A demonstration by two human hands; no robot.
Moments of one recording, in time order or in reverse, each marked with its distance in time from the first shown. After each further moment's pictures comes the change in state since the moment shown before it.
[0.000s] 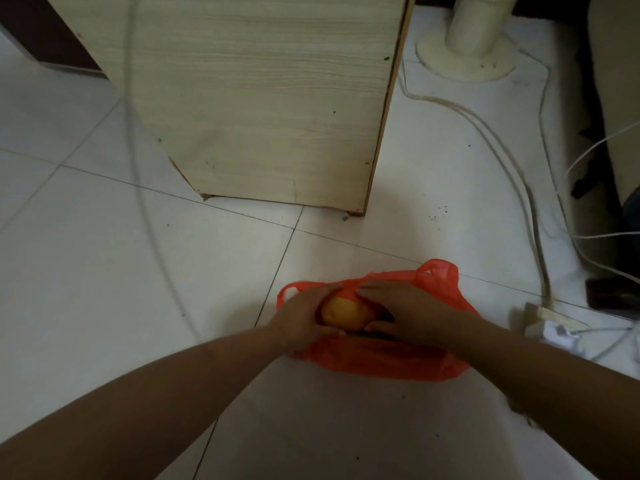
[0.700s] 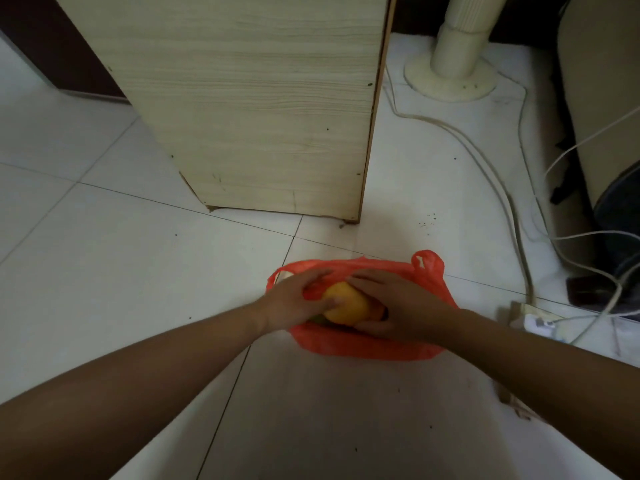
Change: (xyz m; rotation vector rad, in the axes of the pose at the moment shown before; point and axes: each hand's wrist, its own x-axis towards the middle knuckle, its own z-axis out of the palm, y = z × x) left_hand -0.020 0.045 -0.052 -0.173 -0.032 -0.126; right_hand -0.021 -0.023 -0.016 -0.017 0.213 -0.074
